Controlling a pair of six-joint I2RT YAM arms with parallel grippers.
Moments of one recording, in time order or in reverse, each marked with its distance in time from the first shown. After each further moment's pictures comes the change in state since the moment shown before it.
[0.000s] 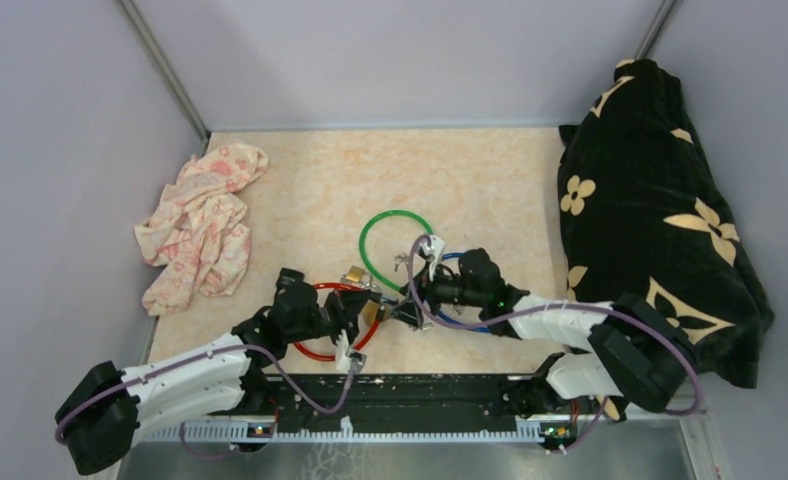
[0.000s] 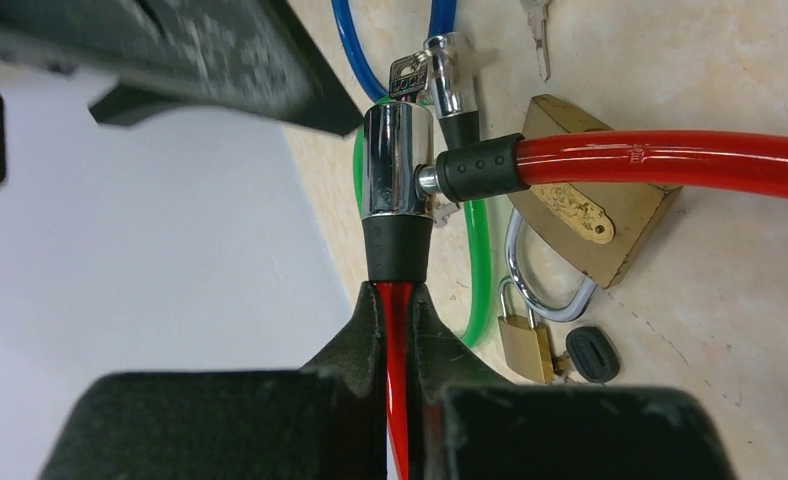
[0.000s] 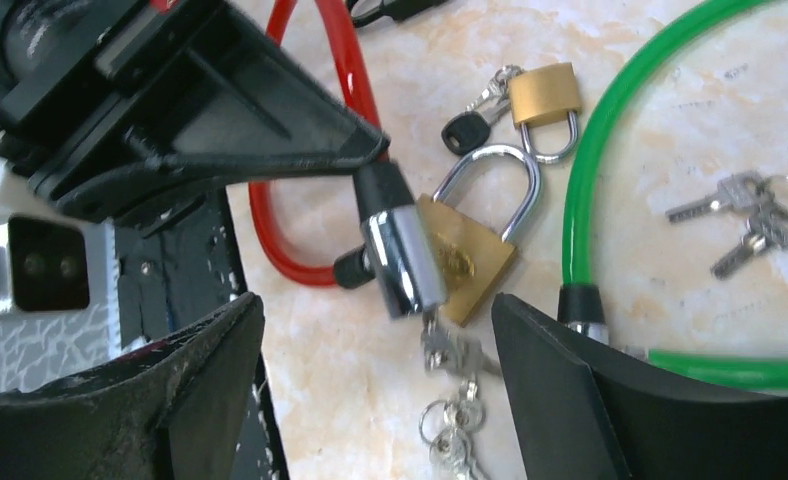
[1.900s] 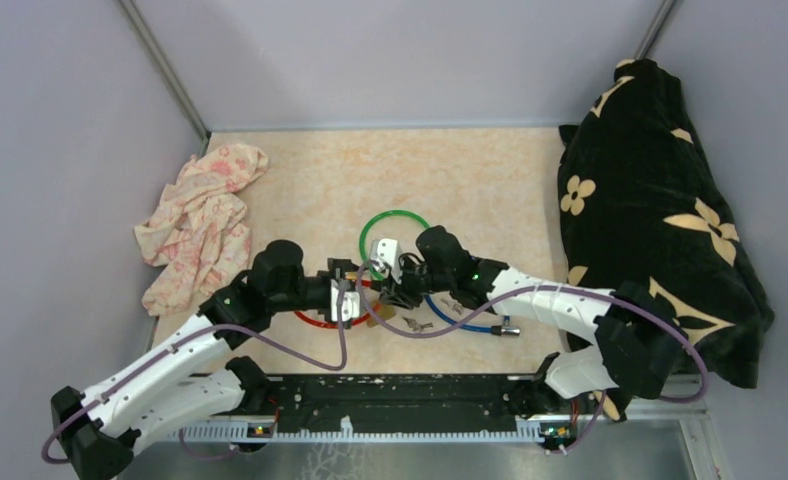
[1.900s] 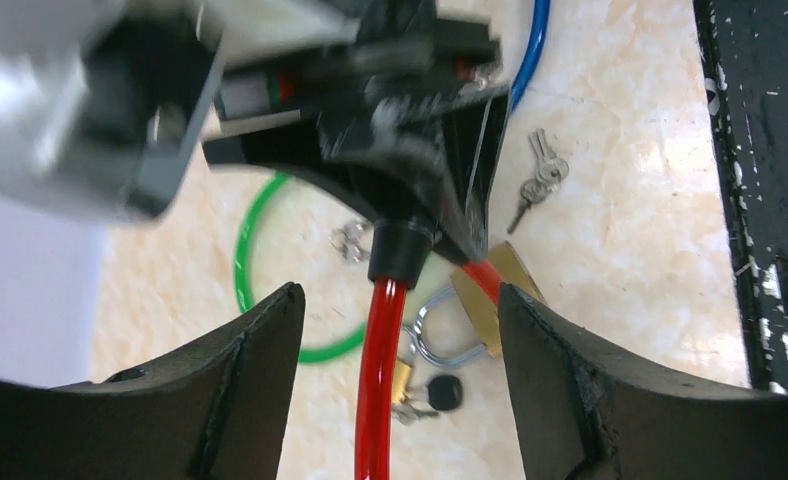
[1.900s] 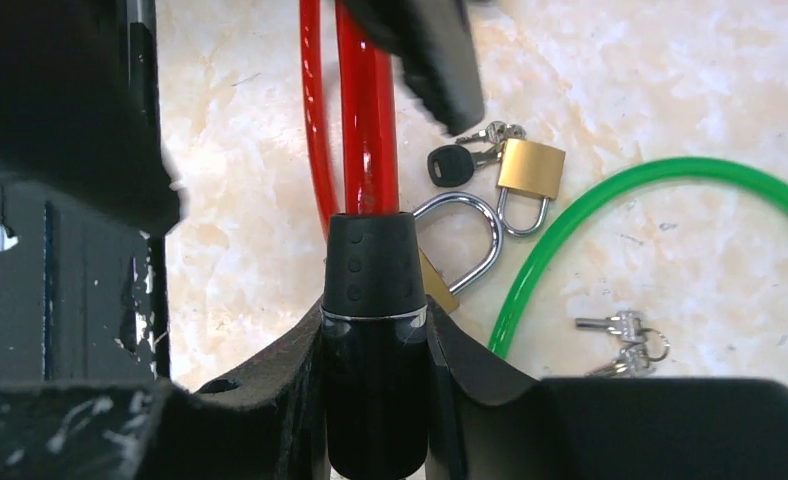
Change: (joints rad) left arm 0.063 -0.053 0.465 -0.502 0.187 -0.803; right arm 0.121 0.147 0.445 -0.575 0.032 -0.556
